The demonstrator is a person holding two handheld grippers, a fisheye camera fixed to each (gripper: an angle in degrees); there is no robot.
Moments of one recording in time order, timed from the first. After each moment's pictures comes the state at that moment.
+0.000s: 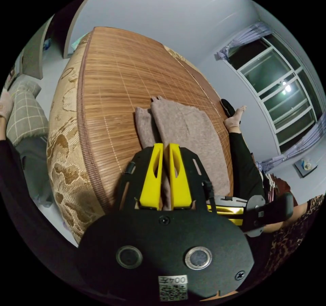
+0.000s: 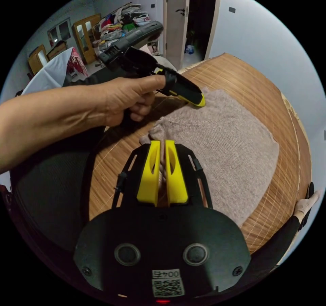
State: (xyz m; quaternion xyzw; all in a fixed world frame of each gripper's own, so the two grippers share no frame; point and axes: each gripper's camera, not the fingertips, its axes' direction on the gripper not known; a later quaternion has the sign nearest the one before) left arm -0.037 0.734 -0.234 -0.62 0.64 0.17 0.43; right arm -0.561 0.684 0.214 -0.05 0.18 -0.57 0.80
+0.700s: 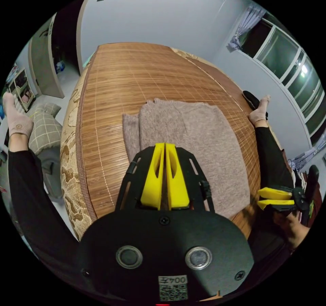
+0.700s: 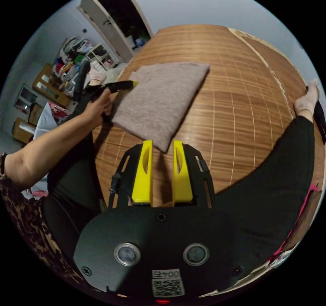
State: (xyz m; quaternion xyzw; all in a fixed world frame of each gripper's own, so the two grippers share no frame) left arm -0.012 0.706 -0.347 -0.54 0.60 0.28 0.52; right arm -0.414 0.553 0.060 -0.07 0.17 -0.34 0.92
